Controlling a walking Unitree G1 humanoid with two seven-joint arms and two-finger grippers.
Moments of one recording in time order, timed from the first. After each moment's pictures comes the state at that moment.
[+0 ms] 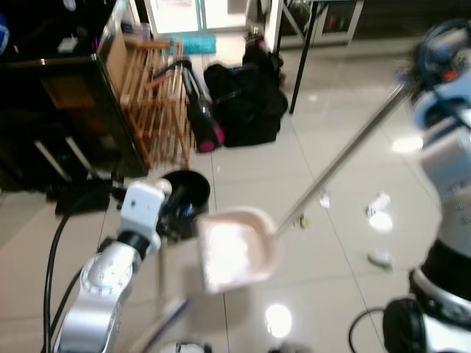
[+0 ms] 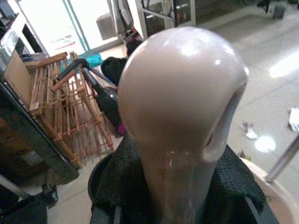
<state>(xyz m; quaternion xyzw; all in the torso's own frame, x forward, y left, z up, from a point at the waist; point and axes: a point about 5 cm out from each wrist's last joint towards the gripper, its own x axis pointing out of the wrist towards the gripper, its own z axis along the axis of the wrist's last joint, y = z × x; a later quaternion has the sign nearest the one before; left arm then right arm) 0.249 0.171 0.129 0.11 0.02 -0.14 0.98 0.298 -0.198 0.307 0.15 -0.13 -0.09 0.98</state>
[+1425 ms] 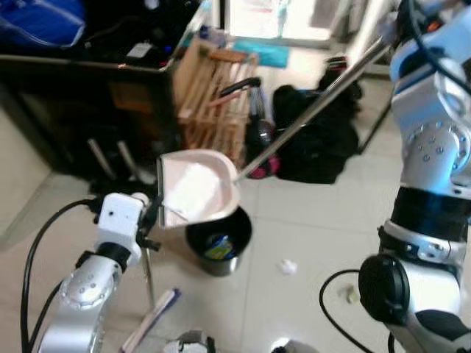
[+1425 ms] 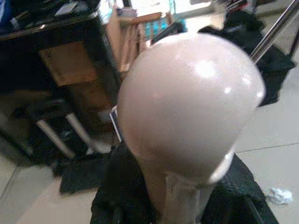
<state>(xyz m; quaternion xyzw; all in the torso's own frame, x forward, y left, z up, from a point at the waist) 0.235 0.199 0.116 0.11 0.07 -0.08 0.99 0.346 -0.180 0.336 0.24 -0.18 -0.08 0.95</state>
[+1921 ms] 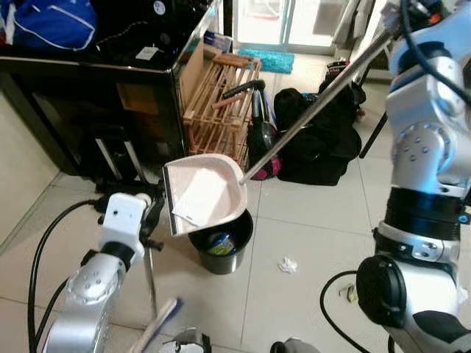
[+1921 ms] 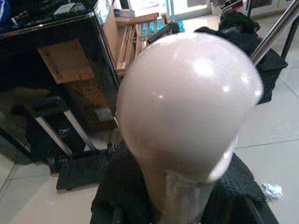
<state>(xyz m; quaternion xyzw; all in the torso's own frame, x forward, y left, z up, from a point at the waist) 0.242 0.196 0.111 0.11 0.08 -0.08 0.99 0.347 -0.169 0.338 0.21 -0.23 -0.07 0.95</state>
